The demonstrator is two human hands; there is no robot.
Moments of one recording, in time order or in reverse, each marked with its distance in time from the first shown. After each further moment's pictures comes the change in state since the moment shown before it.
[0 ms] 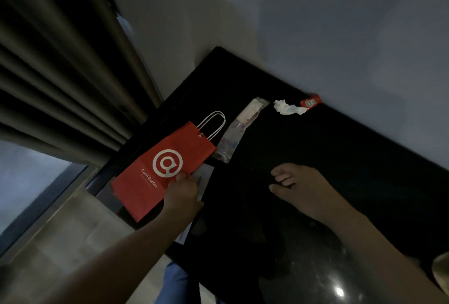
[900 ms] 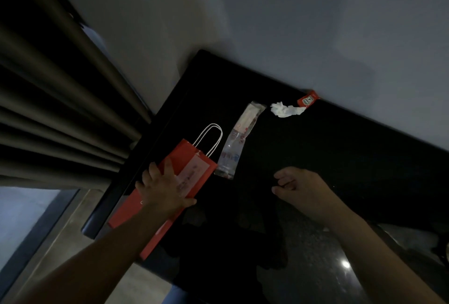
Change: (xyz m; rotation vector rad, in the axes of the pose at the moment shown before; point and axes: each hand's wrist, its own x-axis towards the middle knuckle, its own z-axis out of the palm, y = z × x) left_hand 0.065 -0.057 -0.037 -0.024 -0.025 -0.225; right_hand 0.041 0.004 0.016 0.100 0.083 0.150
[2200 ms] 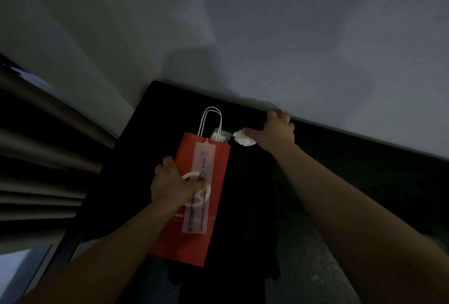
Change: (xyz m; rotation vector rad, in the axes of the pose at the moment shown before) left_hand 0.073 0.146 -0.043 -0.549 0.076 0.062; right_hand 0.184 -0.001 -0.095 -0.190 0.408 0.280
